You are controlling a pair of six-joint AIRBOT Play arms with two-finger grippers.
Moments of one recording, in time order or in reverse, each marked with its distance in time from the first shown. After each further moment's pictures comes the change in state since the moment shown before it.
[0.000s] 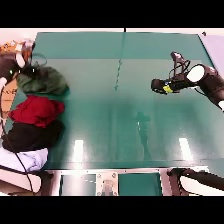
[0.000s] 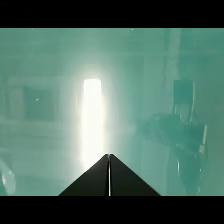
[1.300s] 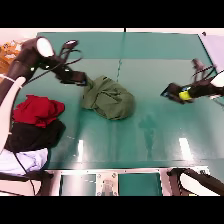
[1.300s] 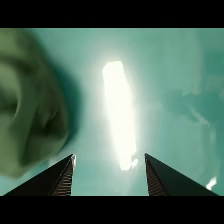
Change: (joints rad) left arm -0.264 0.079 -0.032 -0.377 -0.352 -0.027; right arm -0.153 0.134 -0.155 0.168 0.134 -0.056
